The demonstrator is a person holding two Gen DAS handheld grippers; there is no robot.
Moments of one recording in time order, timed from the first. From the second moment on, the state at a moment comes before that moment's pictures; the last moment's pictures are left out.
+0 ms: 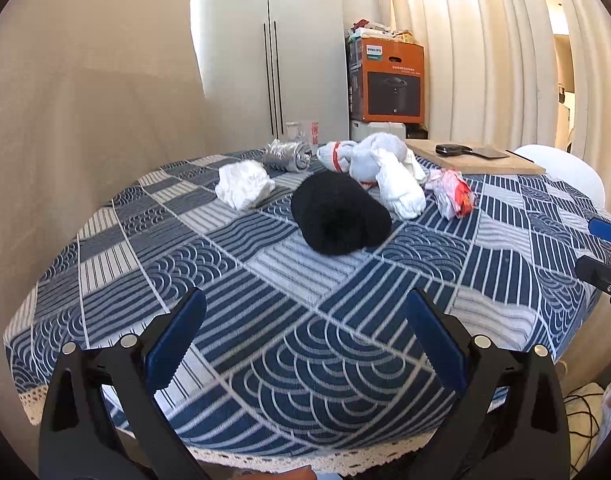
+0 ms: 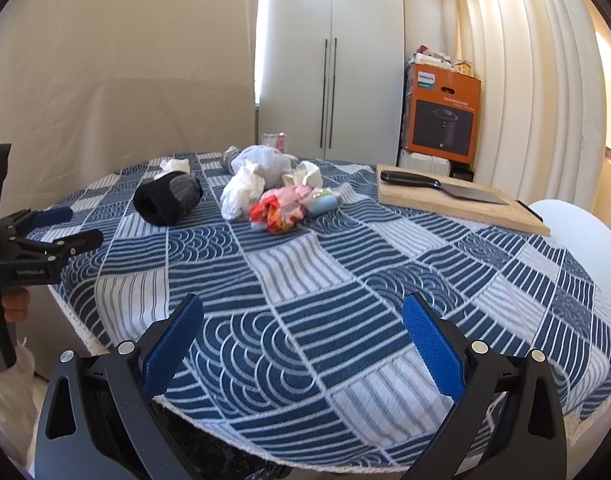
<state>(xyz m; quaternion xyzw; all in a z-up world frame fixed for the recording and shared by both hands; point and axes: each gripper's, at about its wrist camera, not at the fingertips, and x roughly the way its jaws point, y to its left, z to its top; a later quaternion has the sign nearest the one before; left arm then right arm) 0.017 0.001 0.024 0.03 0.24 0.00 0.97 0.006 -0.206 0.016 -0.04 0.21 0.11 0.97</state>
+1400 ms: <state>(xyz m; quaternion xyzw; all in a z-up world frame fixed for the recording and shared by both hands) 0.164 -0.015 0.046 0.07 0.39 -0.08 0.91 0.203 -0.145 0.030 -0.10 0.41 0.20 0.88</state>
